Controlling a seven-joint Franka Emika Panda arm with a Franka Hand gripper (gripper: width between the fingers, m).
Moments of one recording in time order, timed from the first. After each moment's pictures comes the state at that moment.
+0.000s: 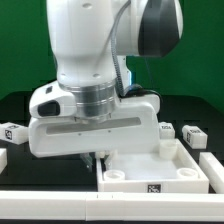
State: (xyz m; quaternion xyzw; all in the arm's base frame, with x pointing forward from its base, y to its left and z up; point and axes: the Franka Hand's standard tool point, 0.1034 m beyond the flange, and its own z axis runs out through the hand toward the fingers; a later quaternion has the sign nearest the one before) arm 0.561 -0.040 0.008 -1.00 0.00 0.08 0.05
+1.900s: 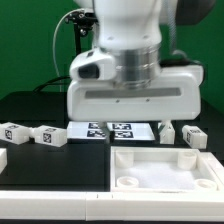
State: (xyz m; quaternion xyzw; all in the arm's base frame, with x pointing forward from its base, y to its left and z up) arm 0.552 0.019 0.066 -0.99 0.05 0.08 0.04
